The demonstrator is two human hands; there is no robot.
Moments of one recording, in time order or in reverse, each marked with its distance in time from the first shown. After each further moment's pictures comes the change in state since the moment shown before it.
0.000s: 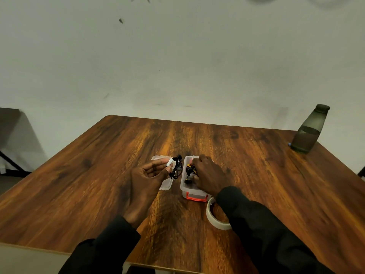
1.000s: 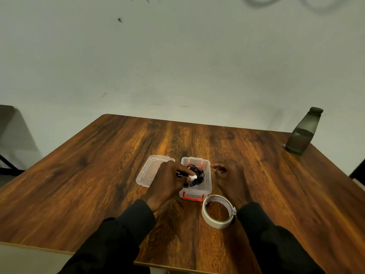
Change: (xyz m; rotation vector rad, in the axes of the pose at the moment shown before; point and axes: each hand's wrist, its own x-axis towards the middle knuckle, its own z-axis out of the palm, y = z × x) left_hand 0.013 -0.008 0.042 0.604 -0.408 0.195; right_hand -0.056 0.035 -0.025 0.440 0.445 0.121
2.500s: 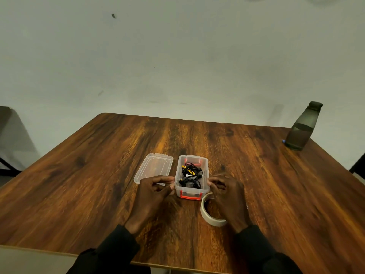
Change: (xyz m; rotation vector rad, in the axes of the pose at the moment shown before) left_hand -0.047 -0.025 -0.002 -0.312 0.192 -0.280; right_hand -0.052 -0.012 0.011 0.152 0.077 0.116
